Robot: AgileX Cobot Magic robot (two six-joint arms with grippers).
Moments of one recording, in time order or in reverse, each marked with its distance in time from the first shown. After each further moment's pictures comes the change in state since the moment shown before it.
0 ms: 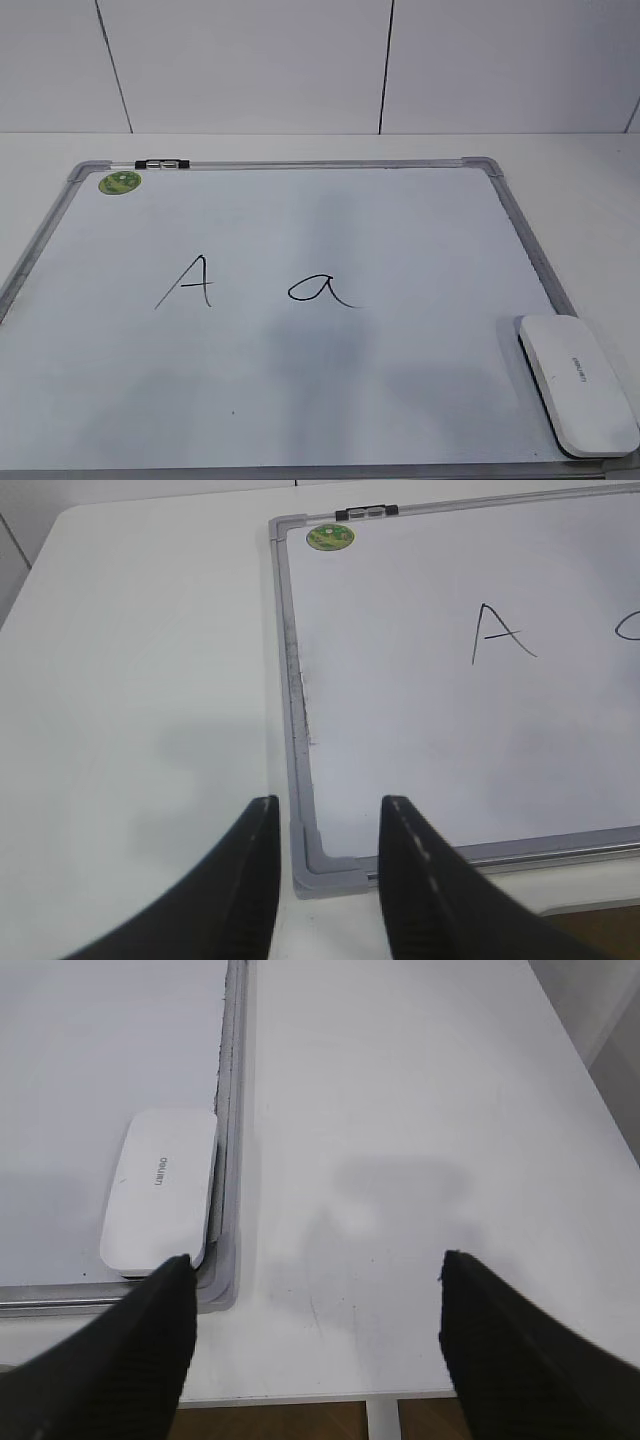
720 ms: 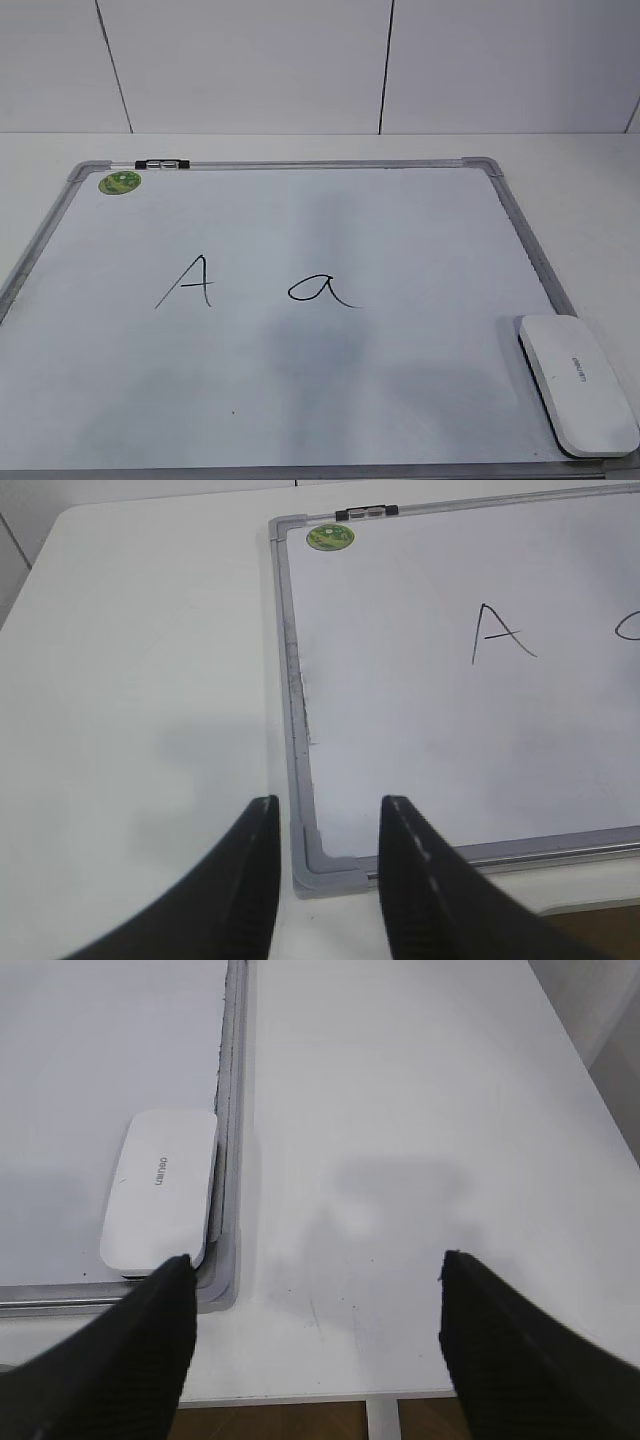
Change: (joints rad) left arm 0.000 0.000 0.000 0.000 0.000 0.000; right arm 0.000 0.000 0.000 0.000 0.000 0.000
